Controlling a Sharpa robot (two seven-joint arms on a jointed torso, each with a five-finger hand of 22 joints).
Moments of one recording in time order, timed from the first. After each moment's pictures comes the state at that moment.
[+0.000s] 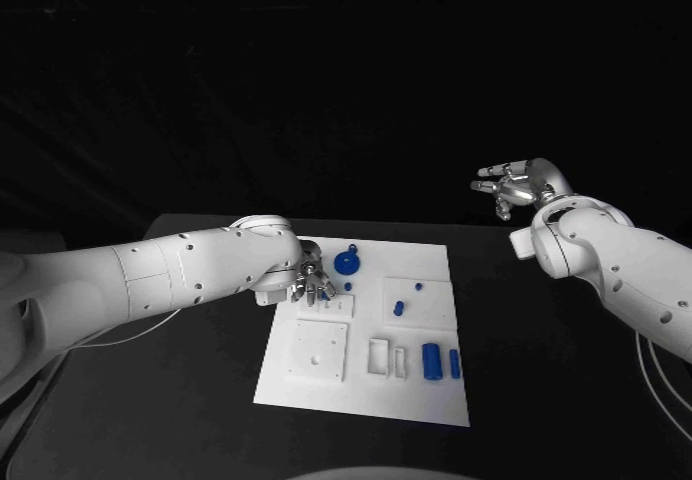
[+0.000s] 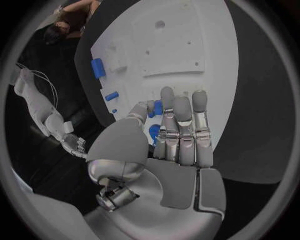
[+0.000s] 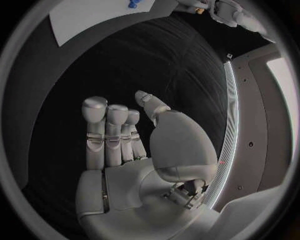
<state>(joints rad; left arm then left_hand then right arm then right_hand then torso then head) 1.32 -0.57 -0.23 1.22 -0.99 0.13 -0.56 1.10 0.05 0.11 -0.09 0.77 1.17 0.03 0.06 1.02 1.46 -0.06 0.37 0.35 1.31 -0.11 1.03 0.52 0.03 1.20 -0.13 0.41 1.30 1.00 -0.64 0.46 1.12 -1.01 -0.41 -0.09 1.23 -0.10 0.32 -0.13 0.38 0.98 0.12 0.06 0.06 1.21 0.01 0.97 1.06 1.43 -0.07 0.91 0.92 0.10 1.46 -0.09 0.66 1.31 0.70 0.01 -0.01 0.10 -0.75</state>
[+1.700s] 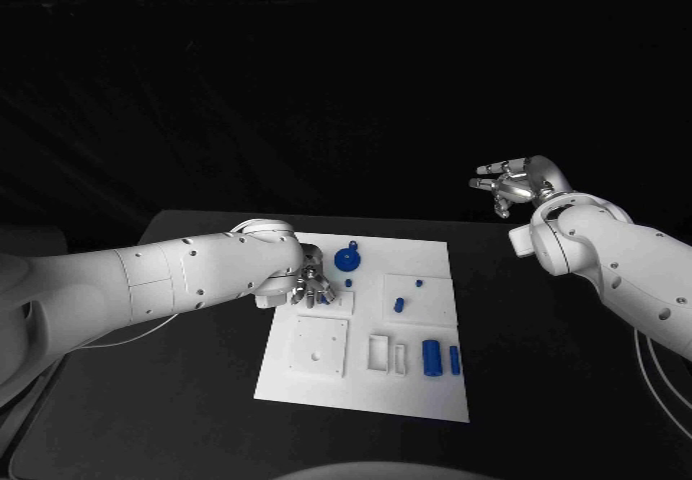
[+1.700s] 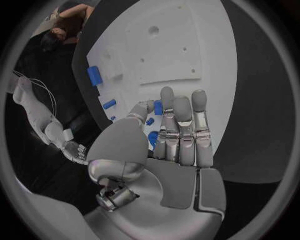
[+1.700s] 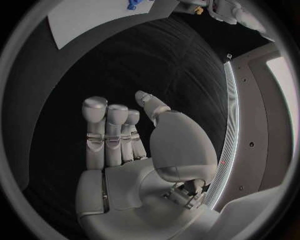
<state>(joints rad) 1.30 -0.58 -0.23 1.23 -1.03 0.13 -0.56 1.10 0.05 0.11 -0.10 0.76 1.17 0.03 0.07 1.02 1.47 -0.06 0.37 0.36 1.31 -0.11 1.03 0.51 0.03 1.22 -0.13 0.38 1.31 0.99 -0.64 0.46 1.12 -1.01 -0.40 -0.09 1.22 -0.09 0.31 -0.13 0.38 0.98 0.12 0.06 0.06 1.20 0.01 0.97 1.06 1.43 -0.07 0.91 0.92 0.11 1.47 -0.09 0.66 1.31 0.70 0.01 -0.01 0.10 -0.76</state>
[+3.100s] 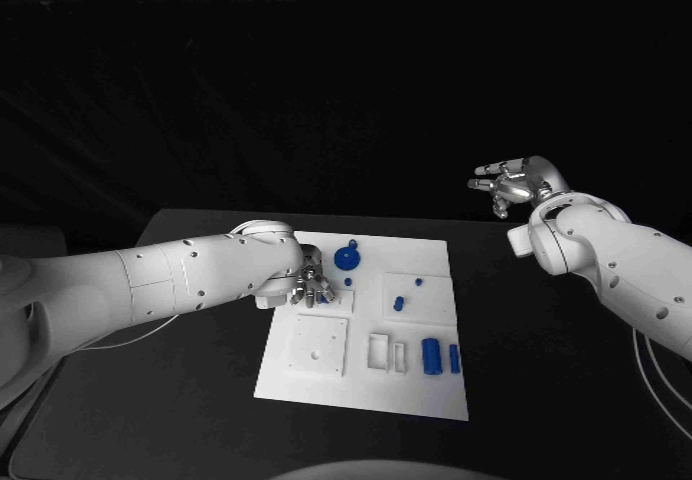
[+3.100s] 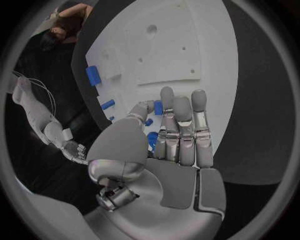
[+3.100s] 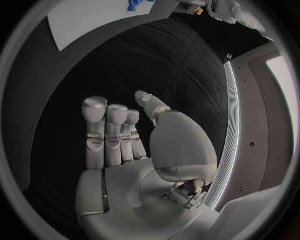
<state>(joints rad) 1.29 -0.57 -0.23 1.22 -1.03 0.12 -0.55 1.10 0.05 0.12 -0.09 0.76 1.17 0.03 0.07 1.02 1.47 -0.06 0.37 0.37 1.31 -0.11 1.04 0.51 0.03 1.22 -0.13 0.38 1.31 0.99 -0.64 0.46 1.12 -1.02 -0.40 -0.10 1.22 -0.09 0.31 -0.14 0.38 0.99 0.12 0.06 0.06 1.20 0.01 0.97 1.06 1.43 -0.07 0.91 0.92 0.10 1.47 -0.09 0.66 1.31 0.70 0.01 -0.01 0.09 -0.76</state>
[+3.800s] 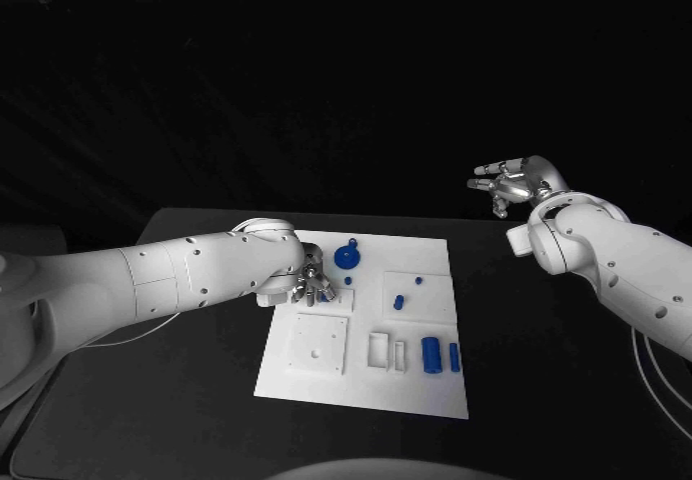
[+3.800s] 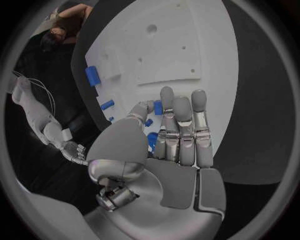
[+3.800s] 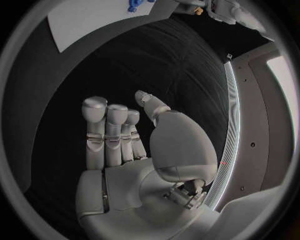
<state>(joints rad) 1.29 -0.56 -0.23 1.21 -1.03 0.13 -0.56 1.10 0.05 0.12 -0.09 0.76 1.17 0.03 0.06 1.02 1.47 -0.06 0.38 0.37 1.31 -0.11 1.04 0.51 0.03 1.22 -0.13 0.38 1.31 0.99 -0.64 0.46 1.11 -1.02 -0.40 -0.10 1.22 -0.09 0.31 -0.14 0.38 0.99 0.12 0.06 0.06 1.20 0.01 0.97 1.06 1.43 -0.07 0.91 0.92 0.10 1.46 -0.09 0.66 1.31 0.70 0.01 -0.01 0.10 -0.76</state>
